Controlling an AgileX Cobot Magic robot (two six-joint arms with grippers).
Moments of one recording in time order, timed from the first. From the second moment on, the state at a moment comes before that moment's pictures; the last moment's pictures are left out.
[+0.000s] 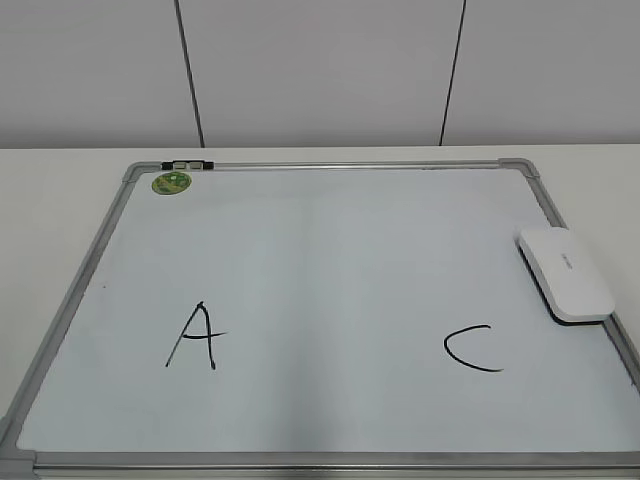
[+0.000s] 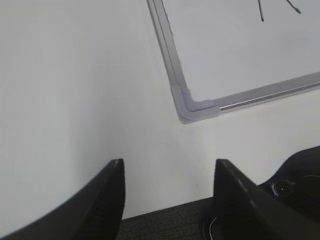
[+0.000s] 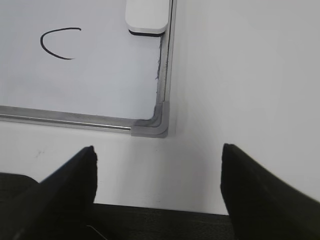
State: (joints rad) left arm -0.23 0.46 -0.51 0.09 1.09 -0.03; right arm 0.02 0.26 -0.50 -0.04 1.13 -0.11
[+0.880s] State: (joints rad) left arm -0.23 0.46 -0.51 0.09 1.09 -0.04; right arm 0.02 0.26 -0.50 -0.04 1.13 -0.11
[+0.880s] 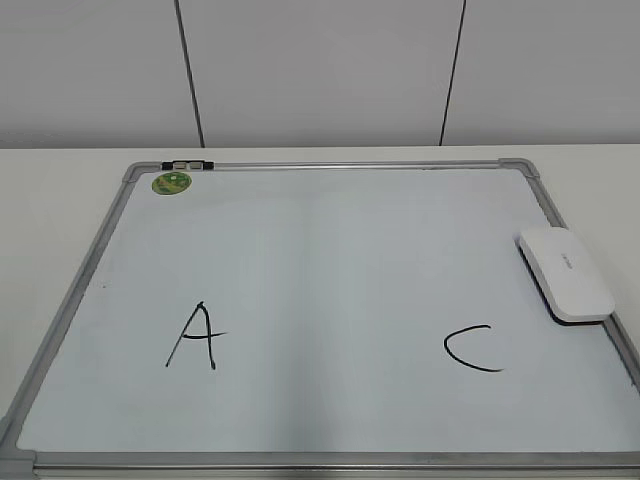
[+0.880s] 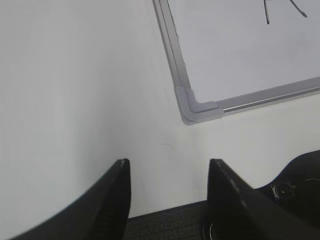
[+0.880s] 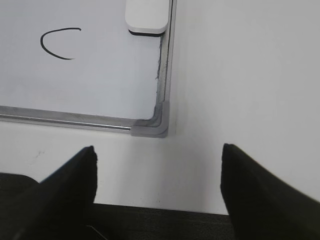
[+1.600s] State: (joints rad) left arm -0.23 0.44 -0.51 0.09 1.09 -0.04; right arm 0.02 0.26 -0.50 -0.04 1.13 -0.11
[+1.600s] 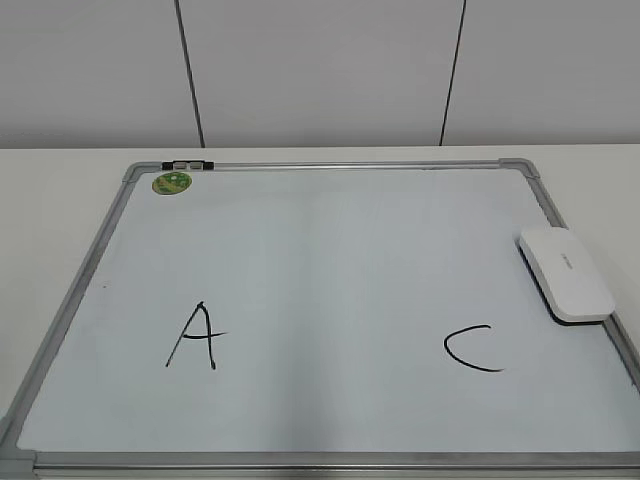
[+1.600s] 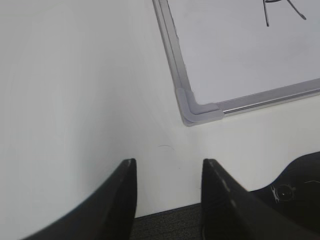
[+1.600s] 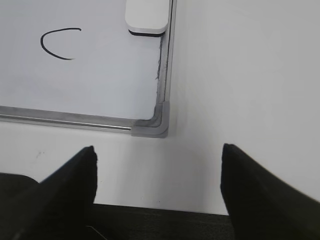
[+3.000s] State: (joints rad) left arm -0.02 0.01 -0.51 0.09 1.10 -0.04; right arm -0.07 -0.02 -0.50 -0.04 1.14 -0.11
